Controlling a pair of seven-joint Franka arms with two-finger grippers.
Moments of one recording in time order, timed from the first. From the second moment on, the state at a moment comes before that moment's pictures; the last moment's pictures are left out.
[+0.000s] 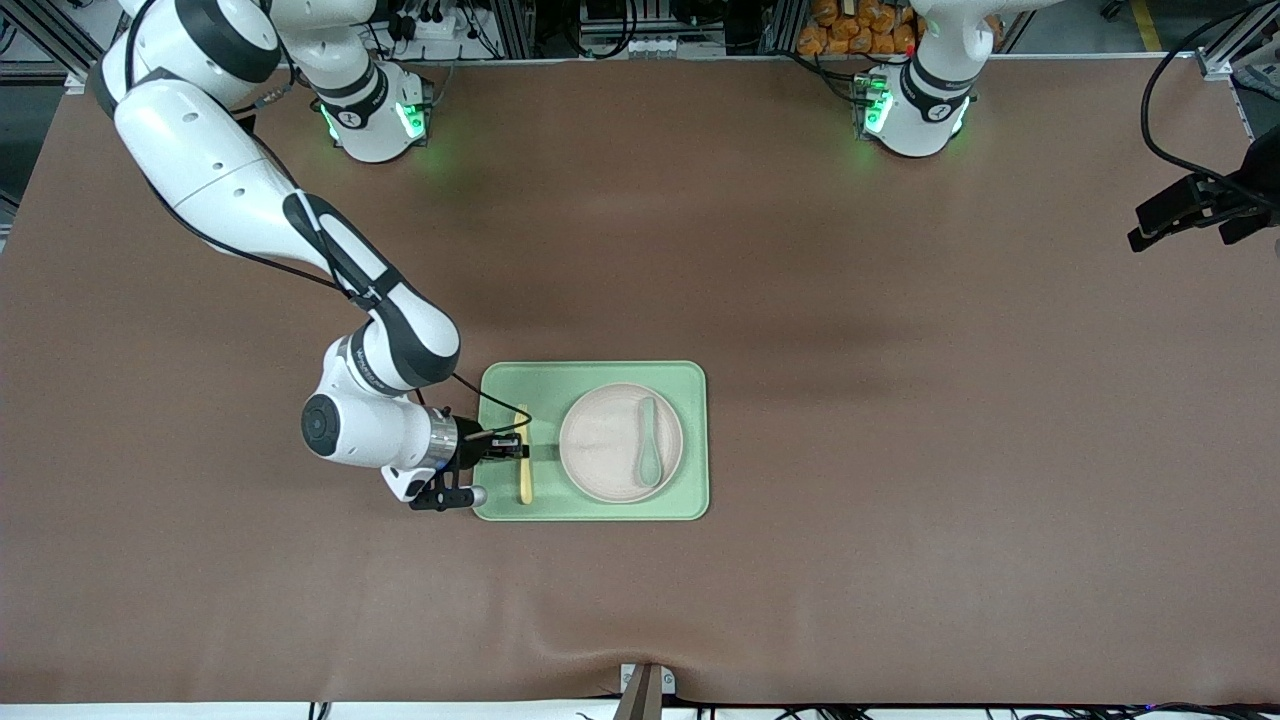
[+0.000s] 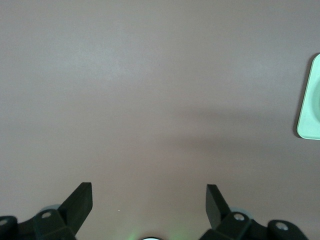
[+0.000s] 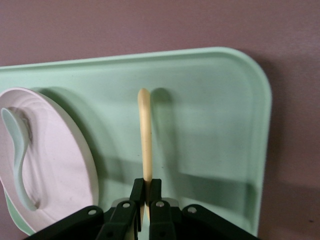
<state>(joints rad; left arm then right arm) 0.10 -0.04 -0.09 -1.57 -0.01 1.50 -0.07 -0.11 0.90 0.54 -1.55 0.13 2.40 0.13</state>
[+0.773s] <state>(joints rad) 0.10 -0.04 -0.09 -1.57 -0.01 1.50 -0.07 -0.12 0.87 0.55 -1.49 0.13 2.30 0.13</state>
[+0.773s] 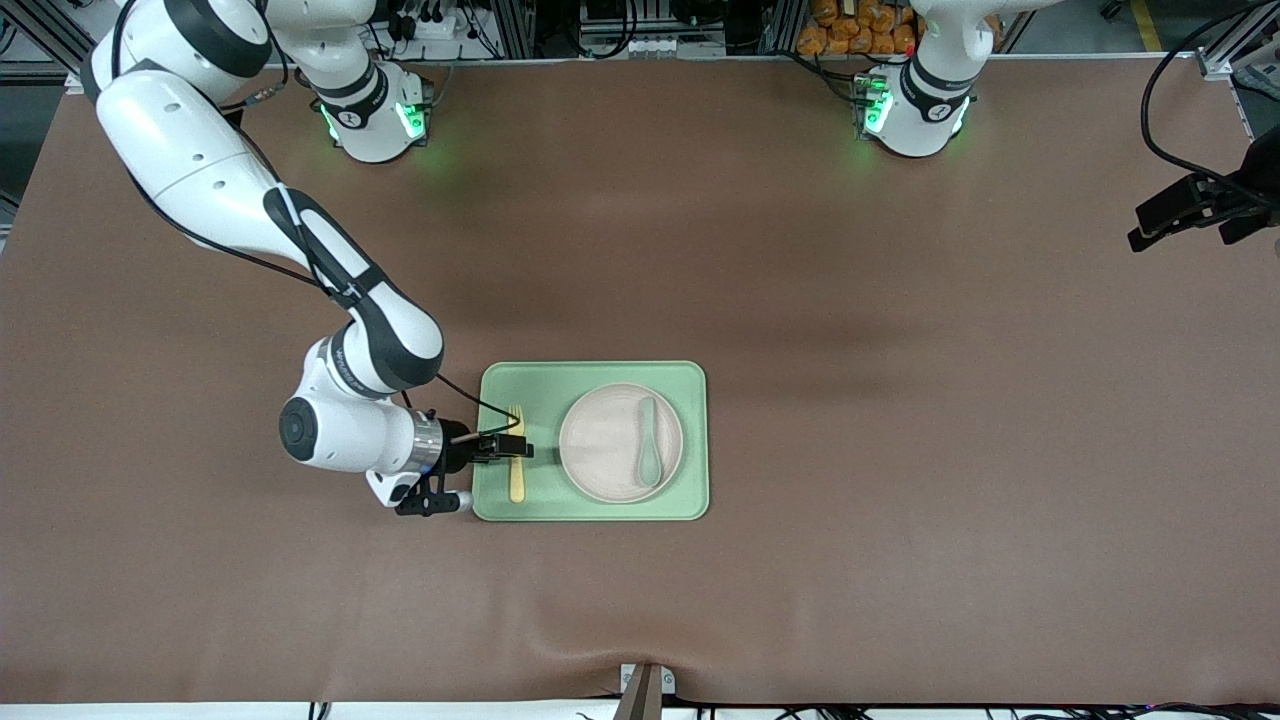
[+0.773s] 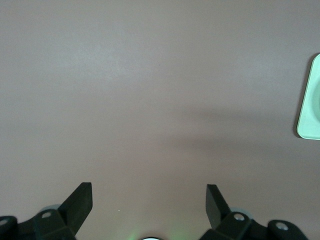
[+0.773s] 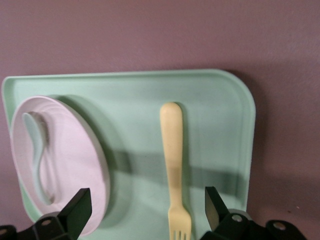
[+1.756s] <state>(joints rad) 0.10 -0.04 -0.09 -1.57 -0.01 1.50 -0.07 -0.13 0.68 0.48 -1.27 0.00 1.80 0.17</state>
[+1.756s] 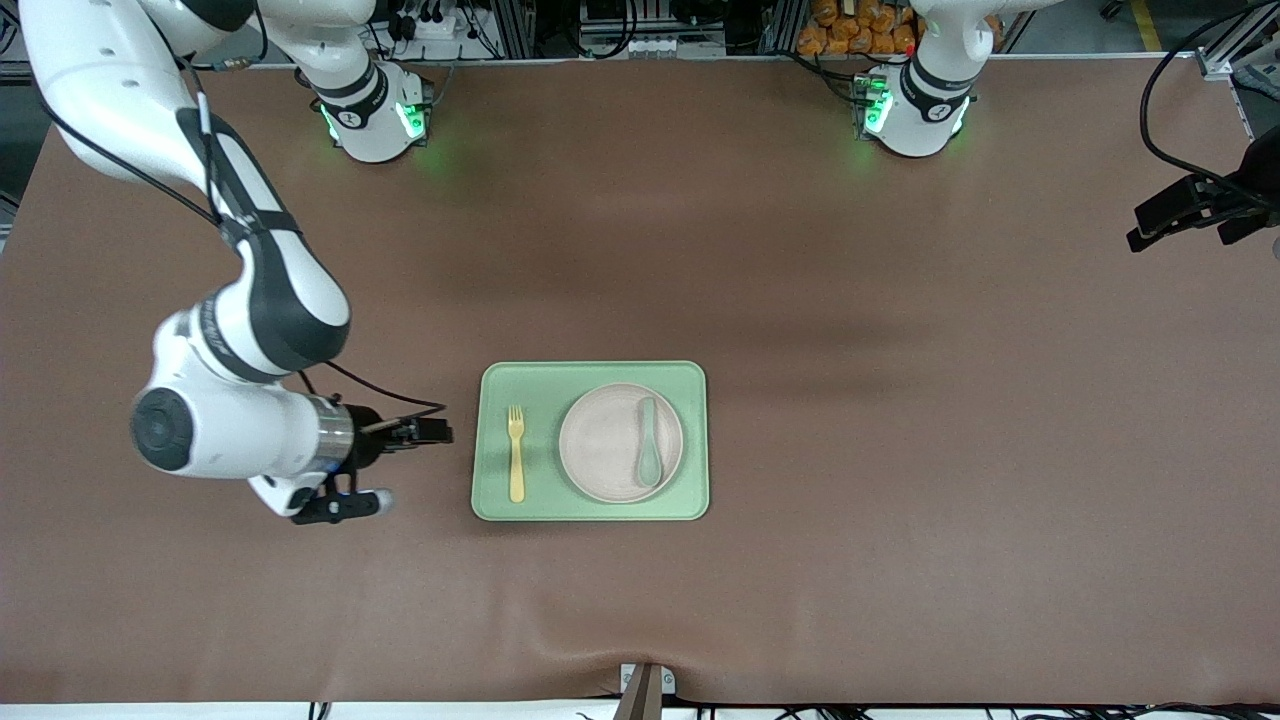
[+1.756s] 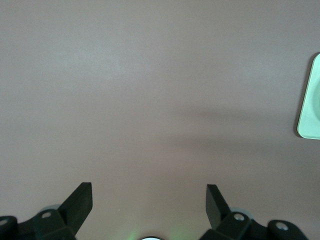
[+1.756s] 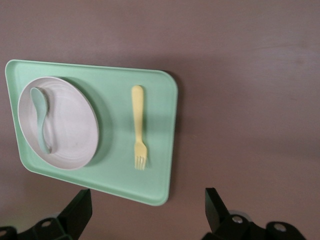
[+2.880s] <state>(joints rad) 0.10 -0.05 -0.09 -1.58 -0.01 1.51 -0.07 -0.05 0.21 0.16 -1.24 0.00 1.35 0.10</state>
